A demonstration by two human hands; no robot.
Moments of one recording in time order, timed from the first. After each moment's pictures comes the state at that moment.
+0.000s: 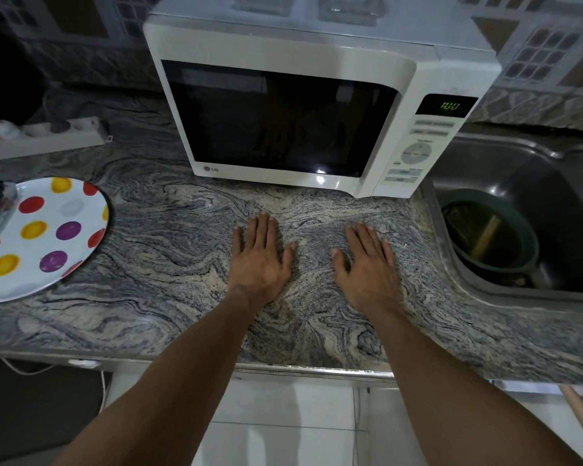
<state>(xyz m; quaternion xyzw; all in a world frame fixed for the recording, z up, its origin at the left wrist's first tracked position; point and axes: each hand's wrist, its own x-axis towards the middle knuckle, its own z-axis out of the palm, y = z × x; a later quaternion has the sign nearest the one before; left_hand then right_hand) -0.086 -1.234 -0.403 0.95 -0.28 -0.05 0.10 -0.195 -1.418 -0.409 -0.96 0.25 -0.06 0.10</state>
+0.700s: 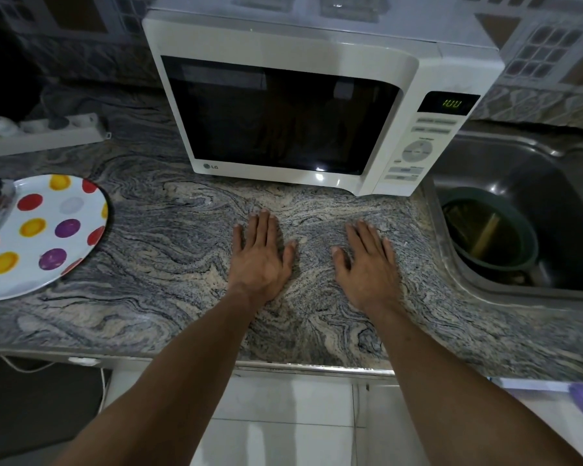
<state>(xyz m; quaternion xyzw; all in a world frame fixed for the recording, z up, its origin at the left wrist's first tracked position) -0.086 -1.234 -0.404 0.95 -0.28 -0.04 0.10 -0.195 -1.417 -0.409 -0.96 0.25 -0.06 0.09</state>
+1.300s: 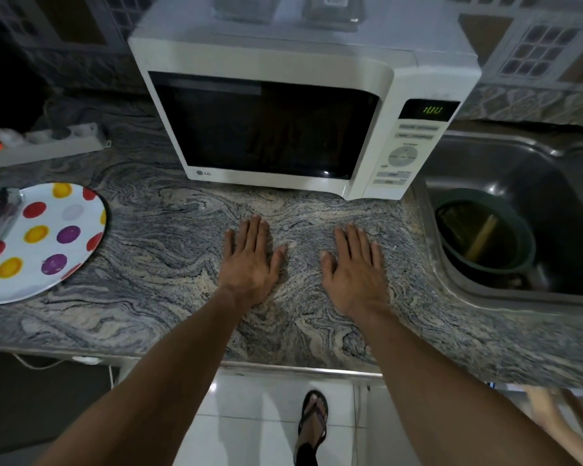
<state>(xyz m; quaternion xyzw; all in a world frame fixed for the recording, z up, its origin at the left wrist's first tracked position) -0.087 -1.235 -0.402 0.95 -0.29 -0.08 0.07 -0.196 -1.415 -0.401 -0.96 0.24 -0.02 0.11</state>
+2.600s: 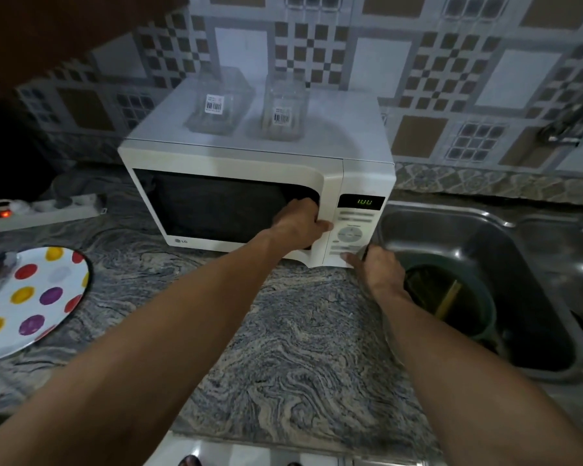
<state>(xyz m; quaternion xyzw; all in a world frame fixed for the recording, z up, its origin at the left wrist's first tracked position) -0.028 -1.430 -0.218 0.91 -0.29 -0.14 0.26 -0.149 -1.568 -0.286 -0.91 0.36 -0.01 0.22</state>
